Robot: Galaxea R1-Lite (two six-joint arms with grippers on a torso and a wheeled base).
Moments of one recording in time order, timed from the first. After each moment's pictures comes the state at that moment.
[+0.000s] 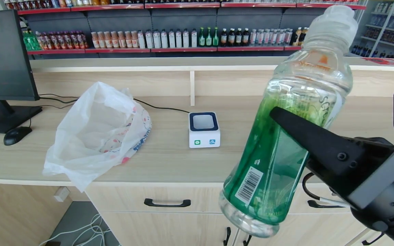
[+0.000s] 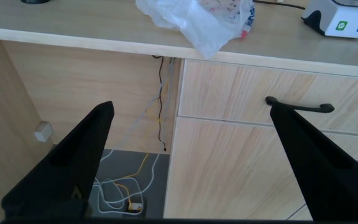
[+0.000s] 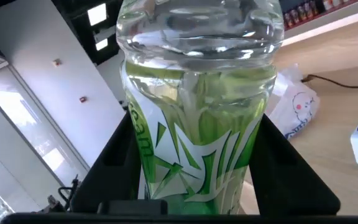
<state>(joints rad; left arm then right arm) 0.00 0.00 0.00 -0.01 0.00 -0.02 0.87 1.49 -0.41 -1.57 0.11 0.55</state>
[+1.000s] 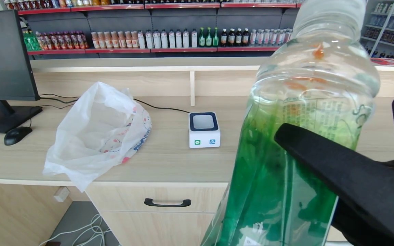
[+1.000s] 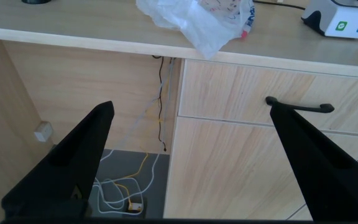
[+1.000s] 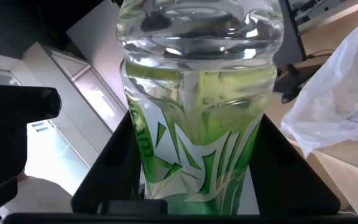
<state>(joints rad) 0.00 0.00 0.00 -0.01 0.00 -0.02 1.08 1.48 -0.44 -1.57 0.11 0.71</state>
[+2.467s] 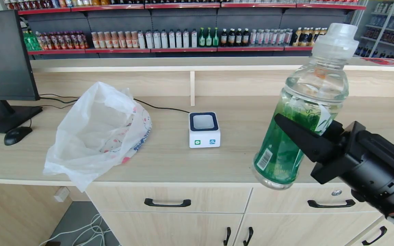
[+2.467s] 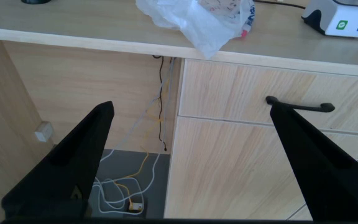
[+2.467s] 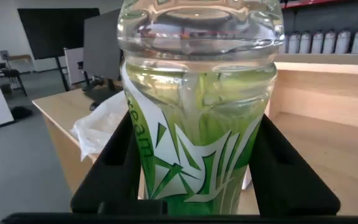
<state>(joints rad) 0.00 0.00 0.00 0.00 0.00 -0.02 0.62 1.51 -0.35 -1.57 0.10 0.05</state>
